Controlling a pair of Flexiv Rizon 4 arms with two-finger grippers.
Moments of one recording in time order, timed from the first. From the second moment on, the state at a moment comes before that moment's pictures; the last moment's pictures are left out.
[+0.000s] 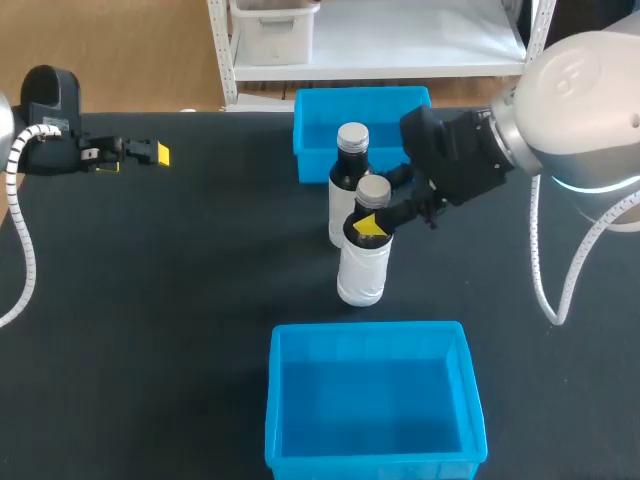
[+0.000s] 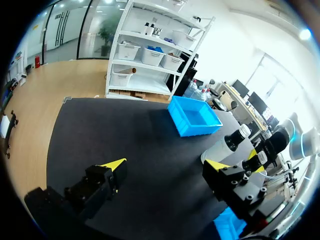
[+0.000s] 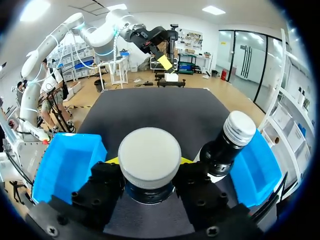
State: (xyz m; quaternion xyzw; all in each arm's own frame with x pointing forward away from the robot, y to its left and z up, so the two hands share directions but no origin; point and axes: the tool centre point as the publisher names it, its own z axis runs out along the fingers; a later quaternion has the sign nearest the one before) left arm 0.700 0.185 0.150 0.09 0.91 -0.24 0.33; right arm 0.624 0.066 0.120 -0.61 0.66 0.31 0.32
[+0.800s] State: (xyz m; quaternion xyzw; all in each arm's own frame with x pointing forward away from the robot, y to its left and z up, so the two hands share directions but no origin) left arm 0.700 0.185 0.150 0.09 0.91 -0.24 0.33; right arm 0.627 0.072 0.135 -0.63 0.66 0.28 0.32
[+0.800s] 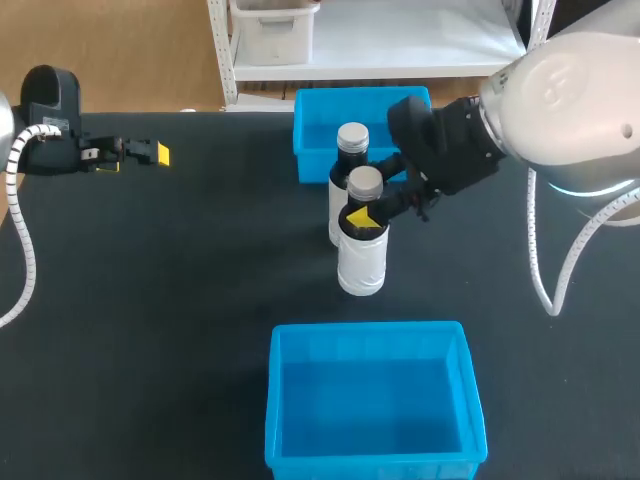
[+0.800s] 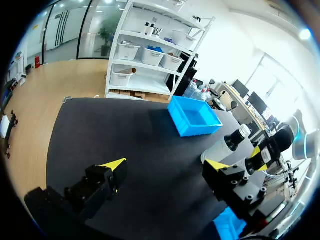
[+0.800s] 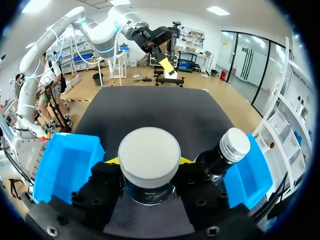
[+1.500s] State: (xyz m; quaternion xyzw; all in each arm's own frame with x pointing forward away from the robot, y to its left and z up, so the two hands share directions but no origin) left arm 0.700 0.185 0.150 0.09 0.91 -0.24 0.33; right arm 0.640 0.046 0.143 -0.62 0.67 0.26 0.32
